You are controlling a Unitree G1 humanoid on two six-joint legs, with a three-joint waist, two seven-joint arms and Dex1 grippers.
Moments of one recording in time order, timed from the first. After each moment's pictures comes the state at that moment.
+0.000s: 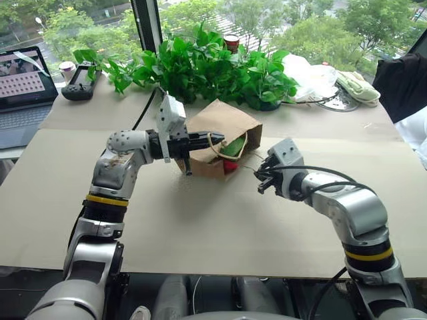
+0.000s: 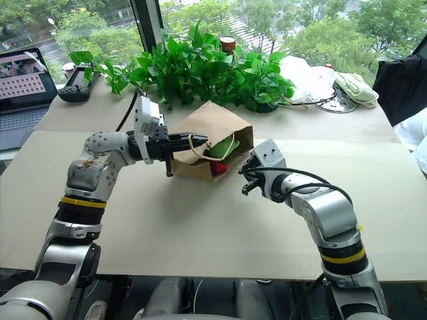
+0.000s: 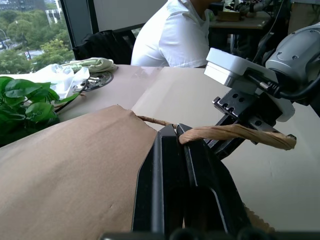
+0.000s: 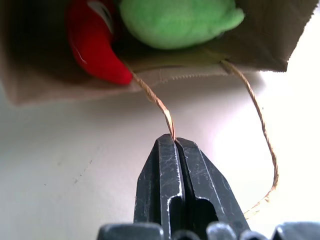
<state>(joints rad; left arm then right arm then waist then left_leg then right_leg) -0.77 0.39 -0.04 0.17 -0.39 0.33 -1.10 -0.50 -0.54 0.04 -0.50 0.35 1.19 0.44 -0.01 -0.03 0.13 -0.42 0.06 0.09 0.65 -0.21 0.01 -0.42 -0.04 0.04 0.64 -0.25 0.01</state>
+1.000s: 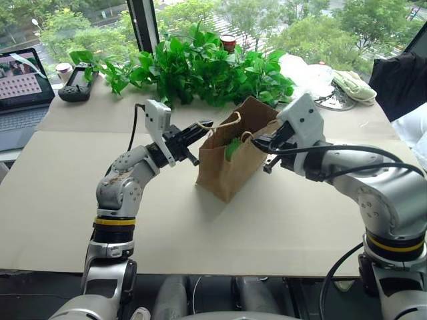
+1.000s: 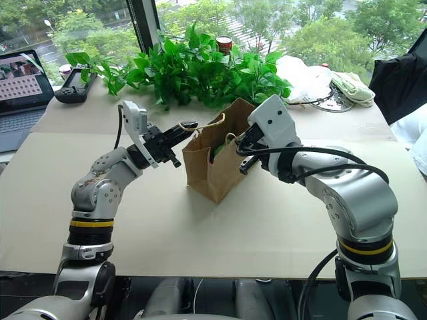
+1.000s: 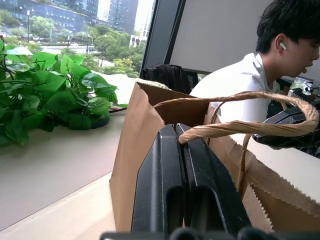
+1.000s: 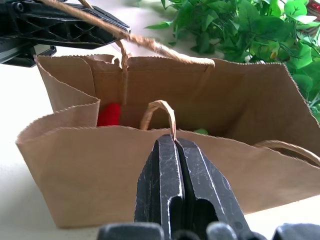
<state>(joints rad) -0.58 0.28 0.07 -0.02 -0.54 0.51 -0.73 -0.64 -0.61 0.02 -0.64 0.47 1.23 0.43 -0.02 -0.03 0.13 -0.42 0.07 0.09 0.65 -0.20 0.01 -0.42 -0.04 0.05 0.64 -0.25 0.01</state>
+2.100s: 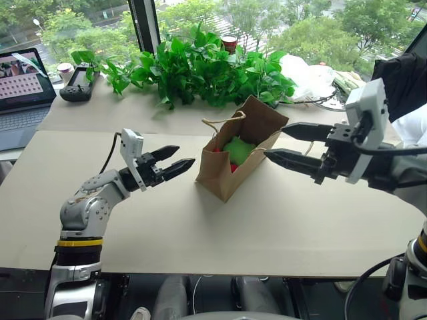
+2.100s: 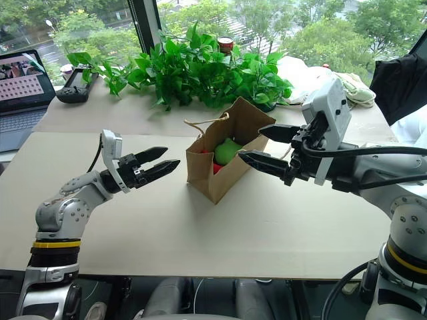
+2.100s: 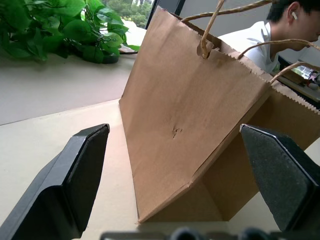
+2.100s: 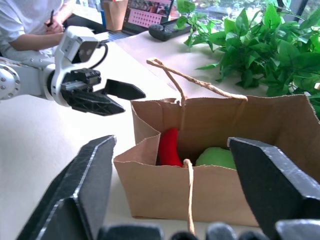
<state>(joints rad) -0.38 0.48 0.13 -0.06 -0.66 0.61 -0.86 -0.51 -0.78 -0.37 -0.69 0.93 1.23 0.65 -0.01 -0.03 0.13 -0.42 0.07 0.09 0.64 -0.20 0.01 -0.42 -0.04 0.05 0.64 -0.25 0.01</state>
